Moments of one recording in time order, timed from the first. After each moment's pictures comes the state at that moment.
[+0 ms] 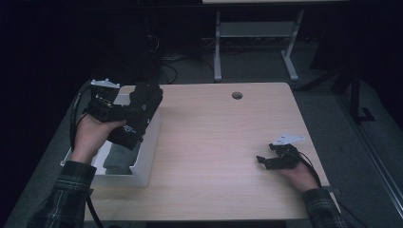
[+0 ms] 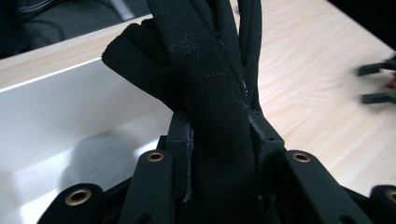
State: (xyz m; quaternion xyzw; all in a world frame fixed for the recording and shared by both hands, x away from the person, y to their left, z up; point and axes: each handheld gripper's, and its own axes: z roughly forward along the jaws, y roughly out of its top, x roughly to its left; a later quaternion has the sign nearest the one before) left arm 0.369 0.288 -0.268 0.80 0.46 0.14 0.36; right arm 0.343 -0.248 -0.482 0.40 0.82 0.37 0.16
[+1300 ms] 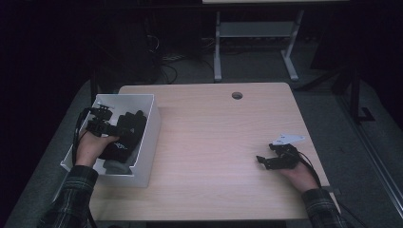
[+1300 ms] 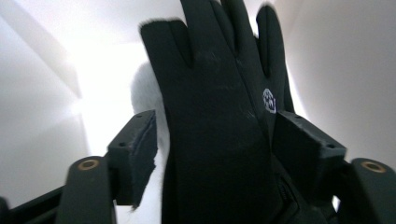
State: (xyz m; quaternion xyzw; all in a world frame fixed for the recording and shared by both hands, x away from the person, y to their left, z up) left arm 0.398 0.336 -0.364 0.78 0.57 0.15 0.23; right arm 0.343 -0.247 -0.482 0.40 0.82 0.37 0.15
